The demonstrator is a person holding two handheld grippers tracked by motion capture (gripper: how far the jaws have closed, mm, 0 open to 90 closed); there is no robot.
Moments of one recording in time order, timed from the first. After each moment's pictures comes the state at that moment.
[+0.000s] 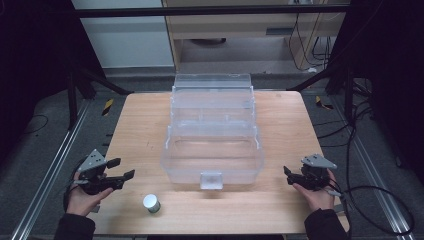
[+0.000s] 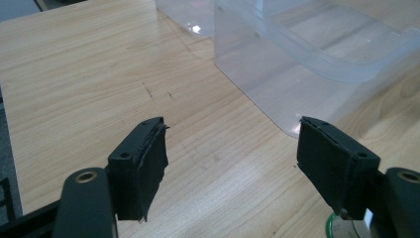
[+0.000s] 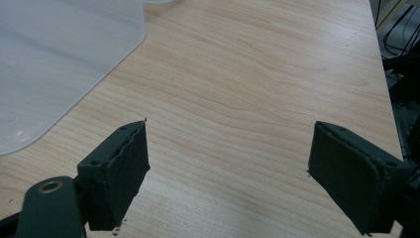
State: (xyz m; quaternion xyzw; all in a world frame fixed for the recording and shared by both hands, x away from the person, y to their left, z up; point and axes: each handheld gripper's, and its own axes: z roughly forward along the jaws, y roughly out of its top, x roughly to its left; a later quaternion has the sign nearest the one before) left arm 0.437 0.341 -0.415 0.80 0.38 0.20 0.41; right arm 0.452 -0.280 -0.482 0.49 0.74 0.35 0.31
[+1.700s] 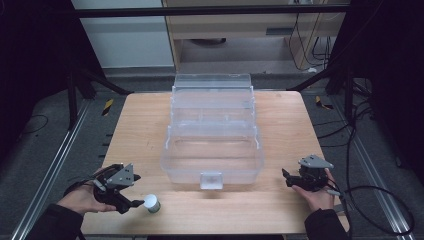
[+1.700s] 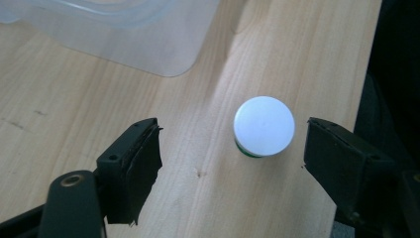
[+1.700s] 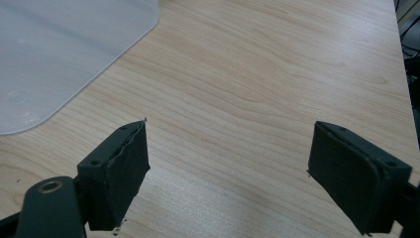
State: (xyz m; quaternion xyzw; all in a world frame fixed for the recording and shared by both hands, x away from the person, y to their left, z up) left arm 0.424 0.284 -0.395 0.96 0.12 0.09 0.25; right arm 0.453 -0.277 -0.485 0.47 0.76 0.34 0.30
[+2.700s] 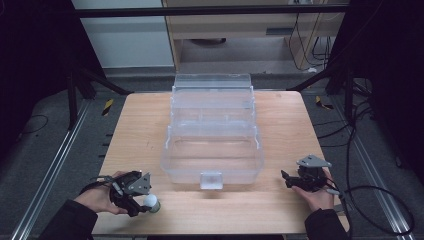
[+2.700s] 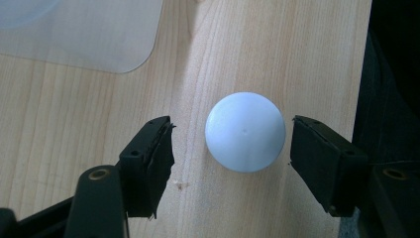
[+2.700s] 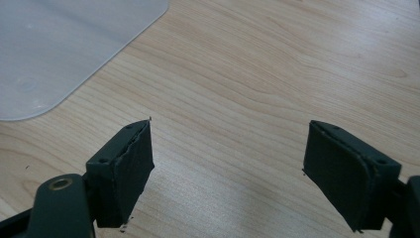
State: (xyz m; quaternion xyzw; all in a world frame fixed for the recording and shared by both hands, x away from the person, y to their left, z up) left arm 0.430 0.254 -0.420 0.98 0.05 0.06 0.17; right arm 0.454 -0.276 -0.487 0.46 0.77 0.33 0.28
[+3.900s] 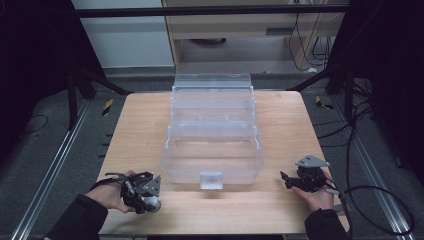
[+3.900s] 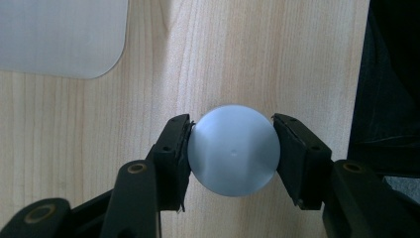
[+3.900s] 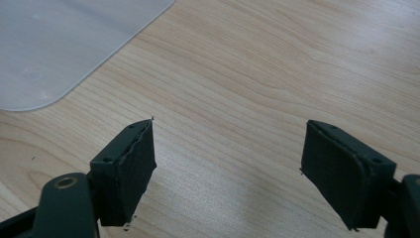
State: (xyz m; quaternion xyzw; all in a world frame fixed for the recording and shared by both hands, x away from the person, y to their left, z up) left arm 0.437 0.230 -0.425 0.99 0.02 0.03 0.11; right arm 0.455 -0.275 -0.489 0.46 0.78 0.33 0.27
